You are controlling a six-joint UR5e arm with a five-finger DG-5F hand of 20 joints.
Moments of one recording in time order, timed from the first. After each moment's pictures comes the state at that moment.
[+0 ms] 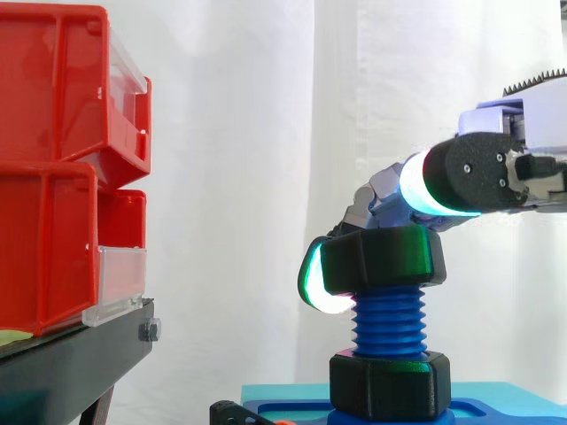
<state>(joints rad) 0.26 -2.10 -1.39 -2.77 -1.11 -1.42</state>
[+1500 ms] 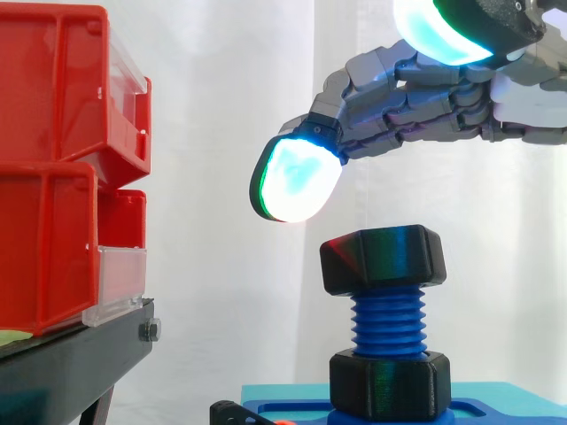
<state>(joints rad) 0.30 -2.10 -1.34 -2.71 -1.17 -1.46</state>
